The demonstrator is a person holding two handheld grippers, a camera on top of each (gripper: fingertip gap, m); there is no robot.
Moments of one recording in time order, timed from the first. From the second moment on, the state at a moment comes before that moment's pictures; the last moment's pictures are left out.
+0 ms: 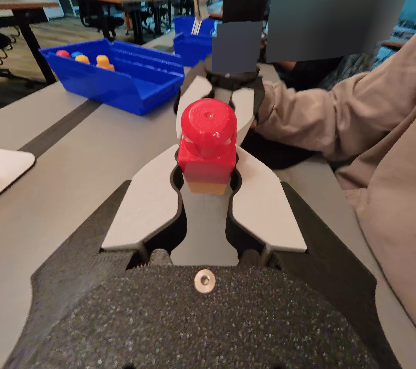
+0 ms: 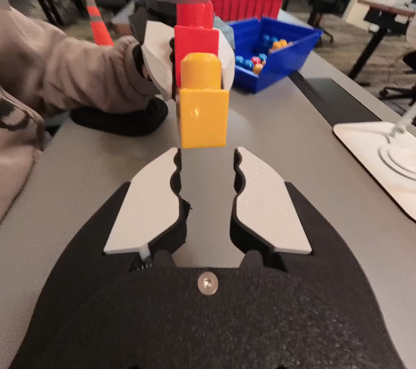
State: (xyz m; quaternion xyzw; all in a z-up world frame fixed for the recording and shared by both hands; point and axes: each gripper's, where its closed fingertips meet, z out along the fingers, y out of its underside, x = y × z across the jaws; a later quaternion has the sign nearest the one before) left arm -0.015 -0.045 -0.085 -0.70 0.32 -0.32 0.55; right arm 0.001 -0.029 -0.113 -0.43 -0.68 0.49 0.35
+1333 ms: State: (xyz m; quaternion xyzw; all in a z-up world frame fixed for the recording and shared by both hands) left arm -0.072 0.000 -0.113 -0.73 0.22 -0.16 0.63; right arm 0.114 0.250 -0.049 -0.59 -0.70 0.20 0.36
